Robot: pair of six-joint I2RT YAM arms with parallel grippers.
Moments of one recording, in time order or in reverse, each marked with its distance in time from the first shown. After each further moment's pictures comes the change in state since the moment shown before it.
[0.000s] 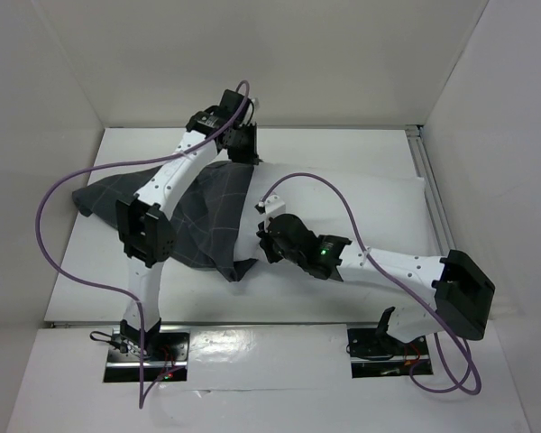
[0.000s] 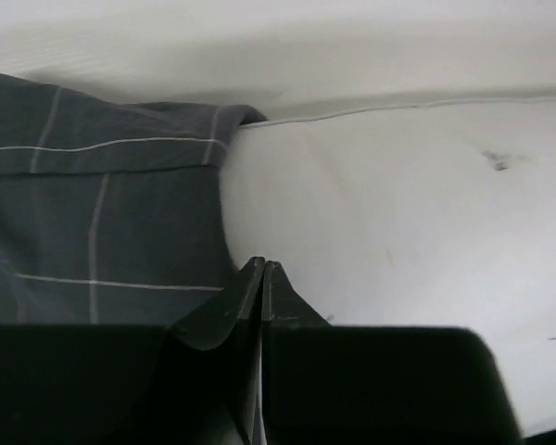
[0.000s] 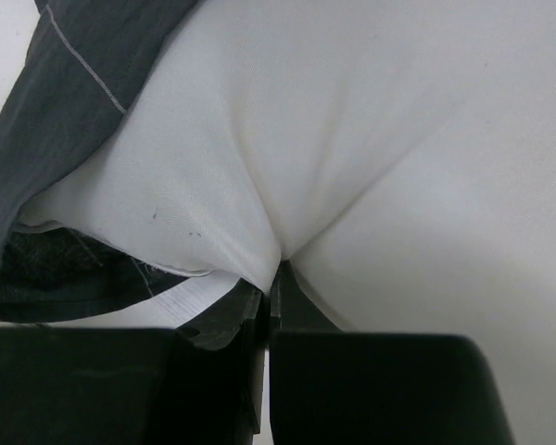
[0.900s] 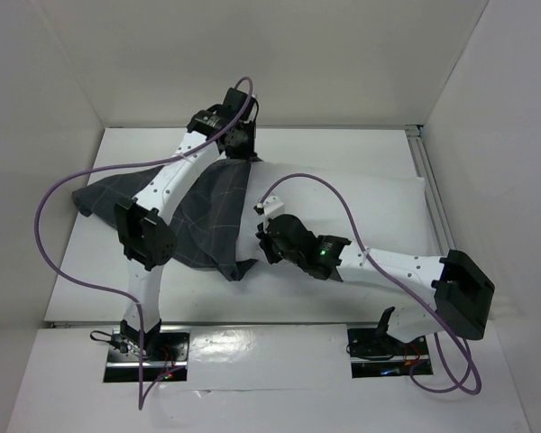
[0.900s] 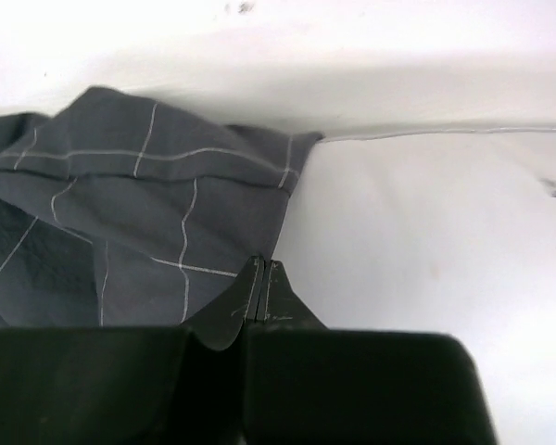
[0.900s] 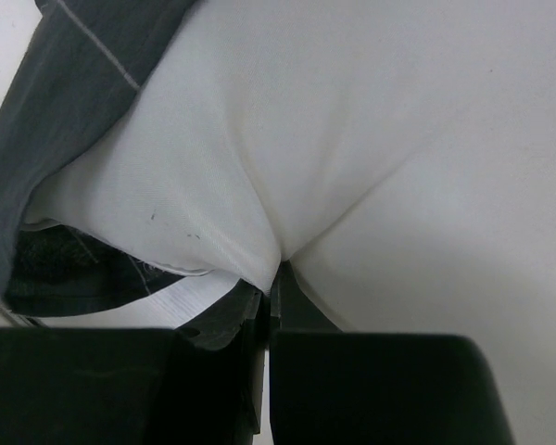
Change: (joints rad) left arm -0.038 -0.025 0.003 -0.038 -0.218 0.027; right arm 0.003 0.001 0.002 -0.004 0.001 -0.018
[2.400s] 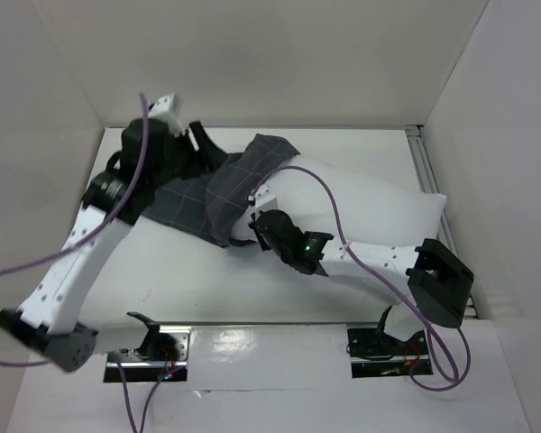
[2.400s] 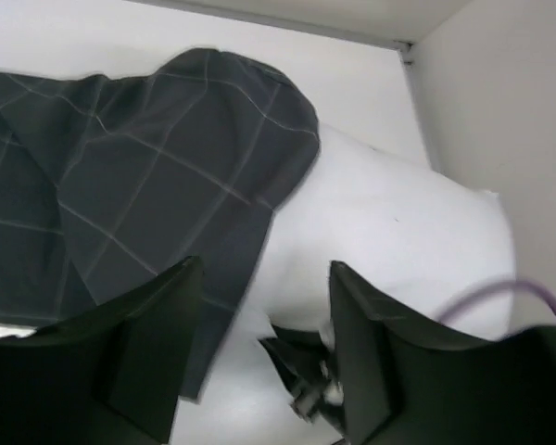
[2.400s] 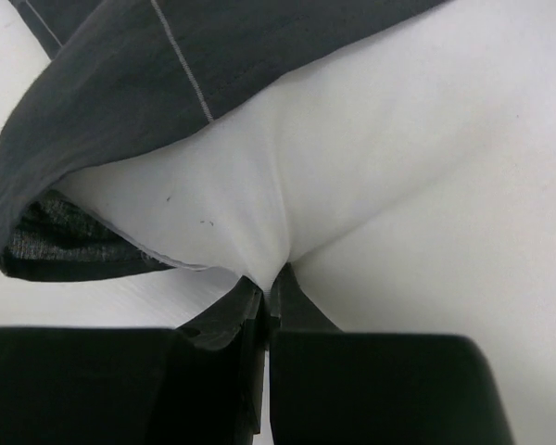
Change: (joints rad) left arm 0.082 -0.717 -0.546 0.306 0.149 -0.156; right arm 0.006 0.134 0.039 0.151 0.212 -0.089
